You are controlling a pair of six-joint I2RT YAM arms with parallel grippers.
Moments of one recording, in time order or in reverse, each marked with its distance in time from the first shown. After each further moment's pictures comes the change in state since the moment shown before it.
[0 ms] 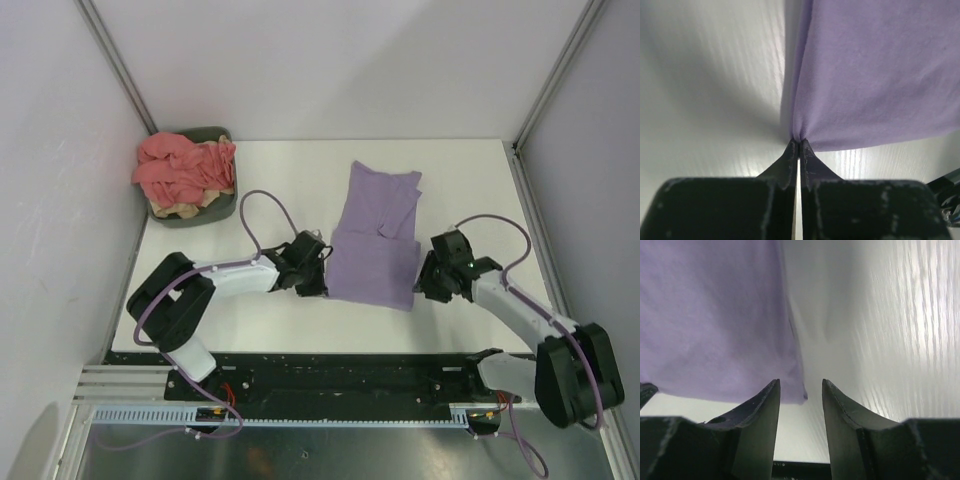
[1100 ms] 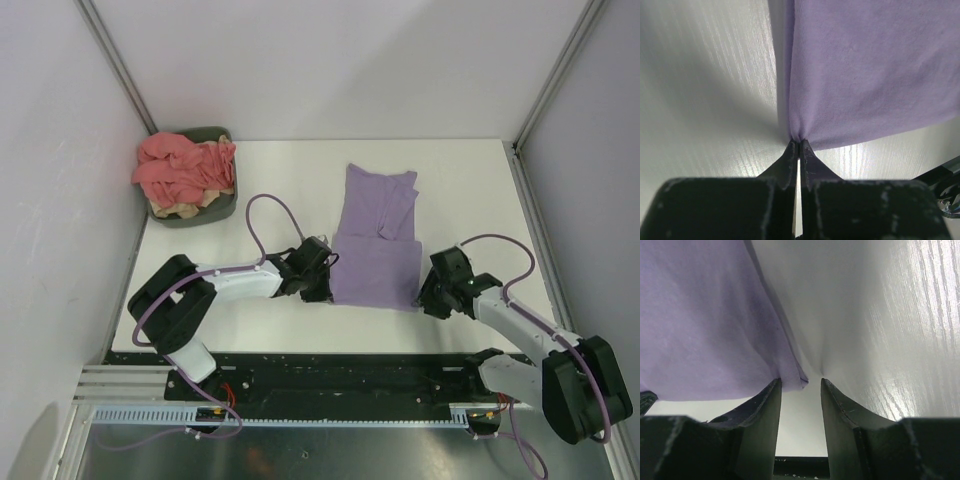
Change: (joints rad) left arm -0.078 -0.011 -0.018 0.013 -0.005 -0.042; right arm 0.046 -0.140 -0.171 0.007 -0.006 0.163
